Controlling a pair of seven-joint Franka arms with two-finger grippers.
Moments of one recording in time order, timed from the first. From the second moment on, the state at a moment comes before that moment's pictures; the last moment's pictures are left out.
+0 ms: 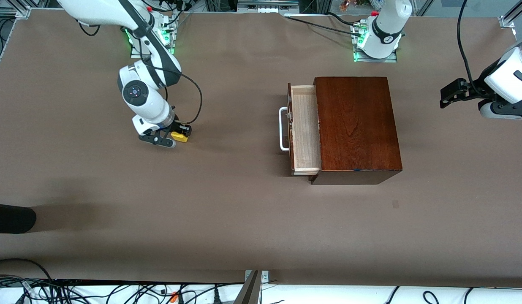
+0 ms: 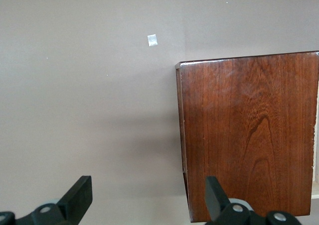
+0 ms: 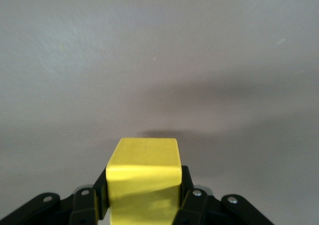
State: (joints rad) left arm -0.08 0.03 0.03 -1.56 0.02 1.51 0.01; right arm 0.03 0.26 0.35 -2.23 -0.11 2.41 0.69
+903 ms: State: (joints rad) left arm -0.08 0.03 0.03 -1.56 0.02 1.51 0.01; right arm 0.20 0.19 0.48 -1.57 0.04 1.68 1.23
